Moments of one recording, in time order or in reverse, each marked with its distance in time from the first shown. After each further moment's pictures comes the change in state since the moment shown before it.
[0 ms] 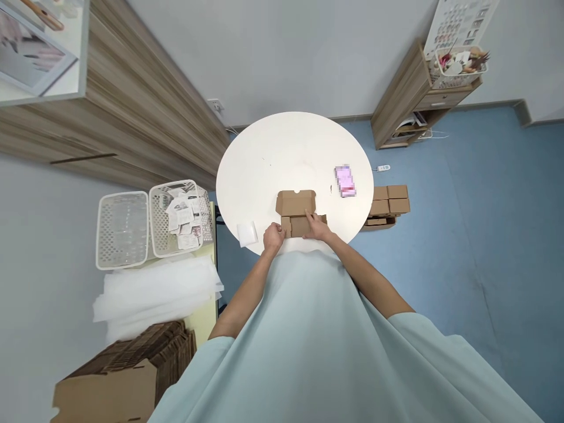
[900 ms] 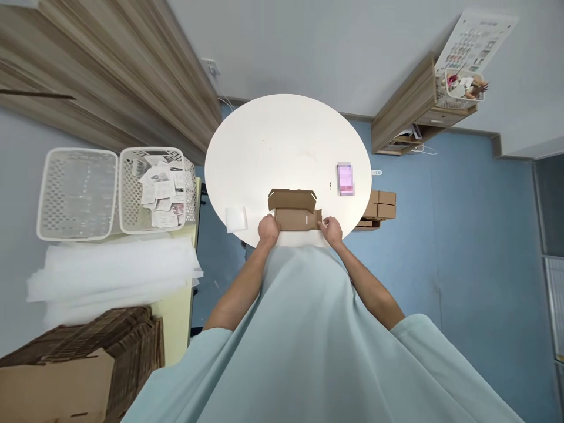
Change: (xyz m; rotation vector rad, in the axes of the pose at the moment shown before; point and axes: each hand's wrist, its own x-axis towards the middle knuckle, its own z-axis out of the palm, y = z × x) left_hand -0.002 0.010 0.011 0.202 -0.027 -0.045; right_hand -0.055 0.044 -0.006 0.017 0.414 0.288
